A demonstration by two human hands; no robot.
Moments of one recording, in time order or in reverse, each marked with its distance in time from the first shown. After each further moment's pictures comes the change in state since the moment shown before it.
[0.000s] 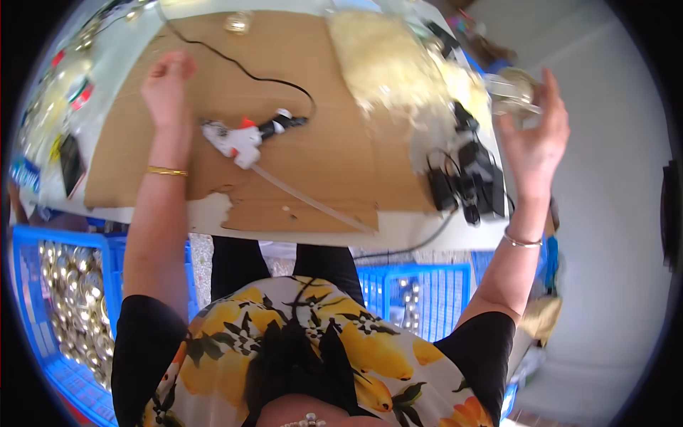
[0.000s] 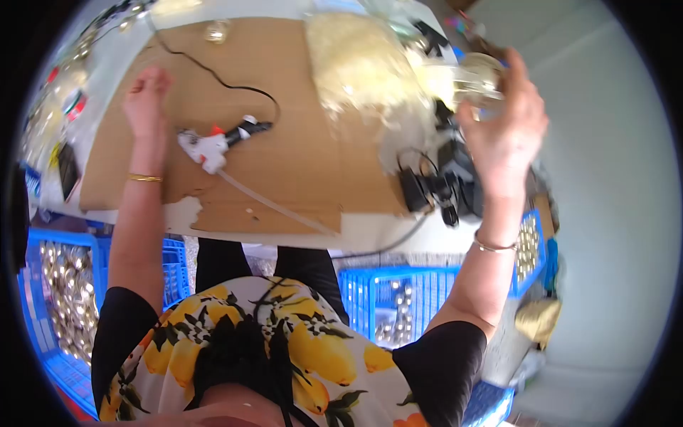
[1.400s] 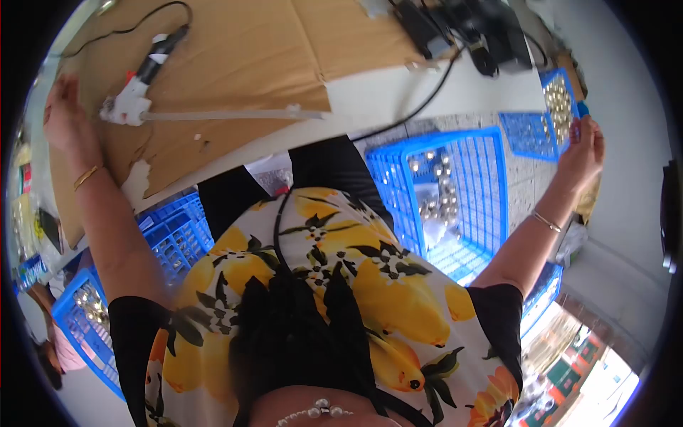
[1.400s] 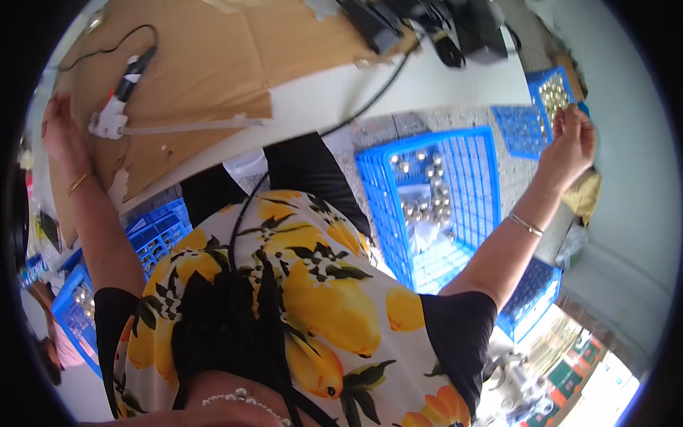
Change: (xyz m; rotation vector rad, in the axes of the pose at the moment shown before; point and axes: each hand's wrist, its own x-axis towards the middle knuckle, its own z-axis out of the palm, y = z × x) left_hand 0.018 -0.006 -0.019 0.169 -0.170 -0.060; right_hand -0.247 0.118 -0.092 0.581 0.315 1.250
